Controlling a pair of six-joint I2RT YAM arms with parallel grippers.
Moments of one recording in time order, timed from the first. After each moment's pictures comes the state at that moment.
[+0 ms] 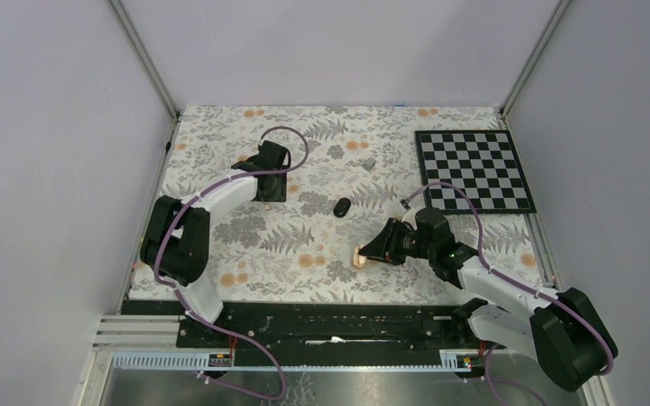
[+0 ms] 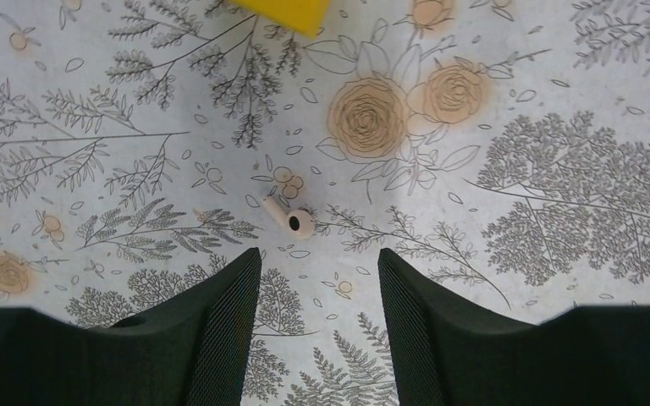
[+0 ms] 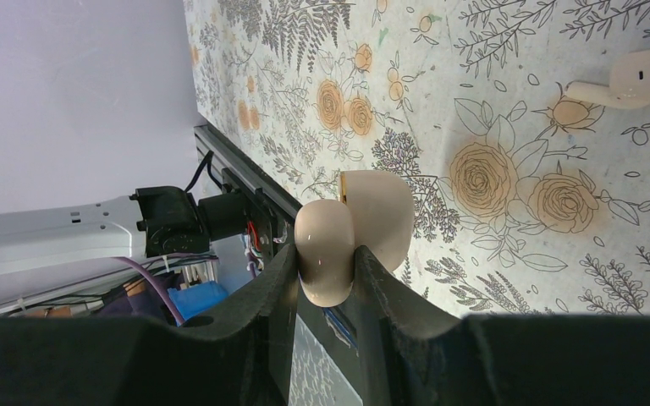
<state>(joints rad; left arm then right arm) -0.39 1.72 1.16 -0.50 -0.27 -0.29 0.54 1.06 0.36 0.12 -0.52 1.01</state>
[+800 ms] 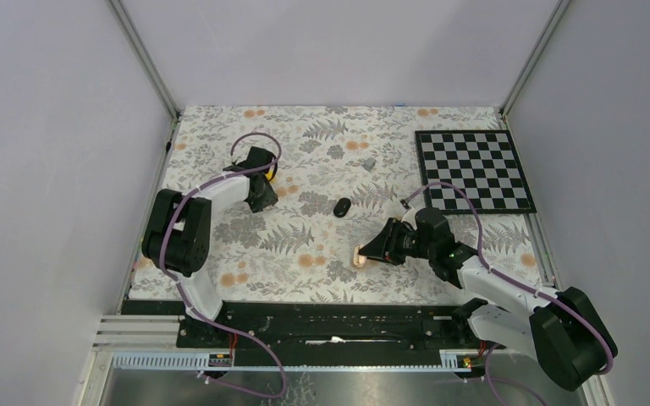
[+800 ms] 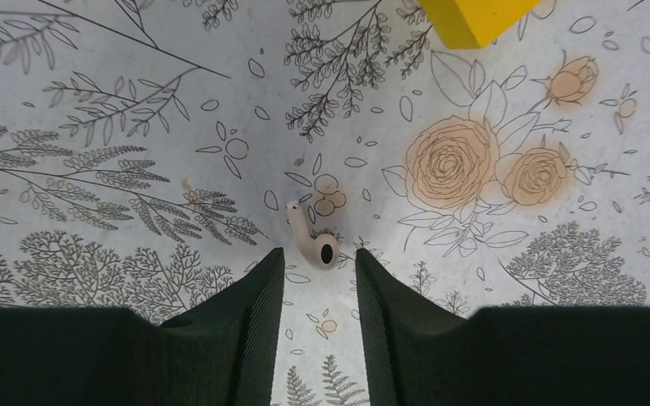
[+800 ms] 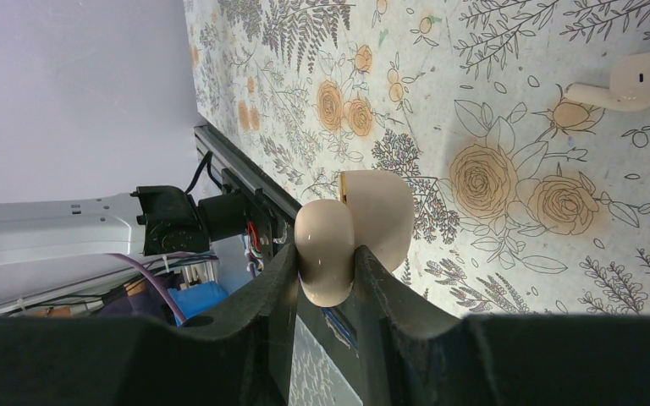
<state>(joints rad) -0.29 1.76 1.09 -0.46 -0.21 -0.76 0.54 1.06 0.36 0.13 -0.52 1.01</state>
